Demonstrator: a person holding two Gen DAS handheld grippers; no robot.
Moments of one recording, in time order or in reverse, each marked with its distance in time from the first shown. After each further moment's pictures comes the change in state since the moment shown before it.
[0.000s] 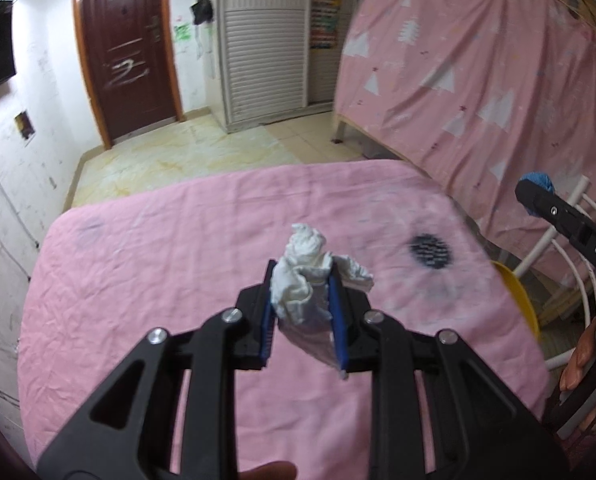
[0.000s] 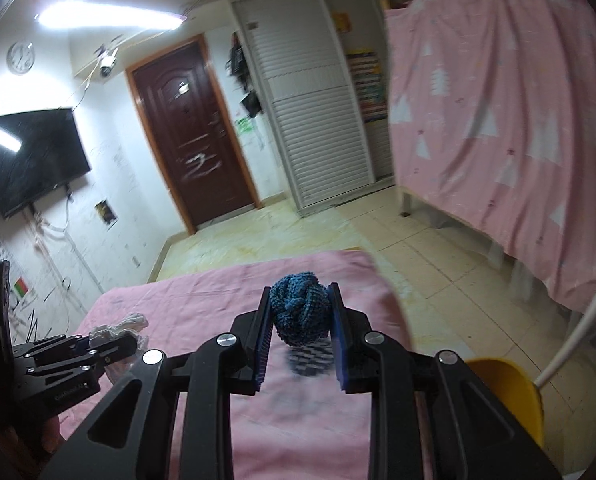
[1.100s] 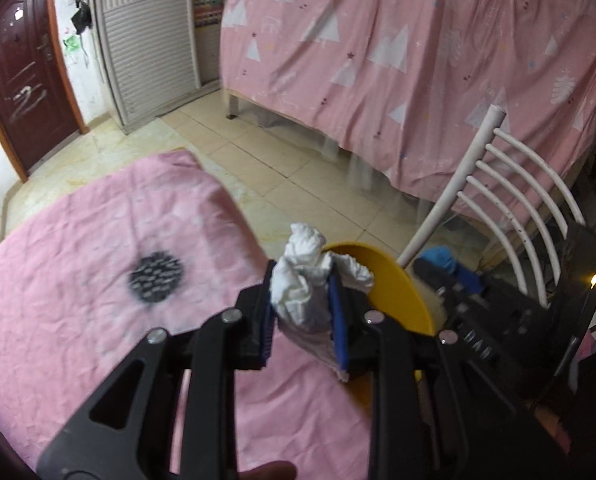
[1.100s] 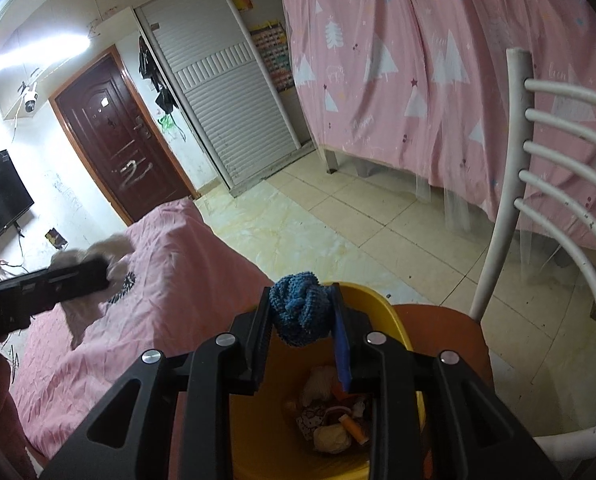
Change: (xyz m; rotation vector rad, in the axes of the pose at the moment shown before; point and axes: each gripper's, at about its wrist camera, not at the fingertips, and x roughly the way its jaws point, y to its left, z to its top) left arm 0.056 -0.220 0.013 0.200 0.127 -0.250; right arm -0.025 -0.187 -0.078 0.210 0.103 -0.150
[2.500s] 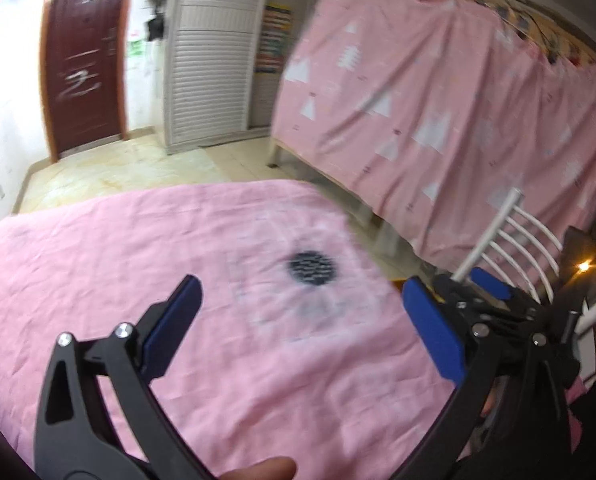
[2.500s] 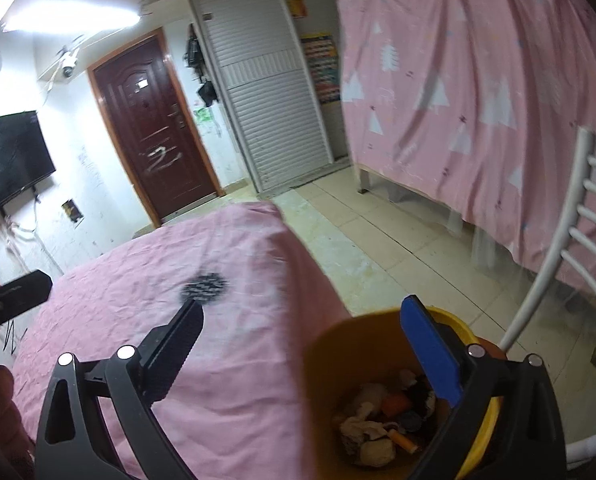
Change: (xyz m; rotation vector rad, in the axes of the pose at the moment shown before) left arm -0.101 0.145 -0.071 -0.213 -0.257 0.053; right arm -0.001 0.119 0.000 -0.165 -0.055 0.048
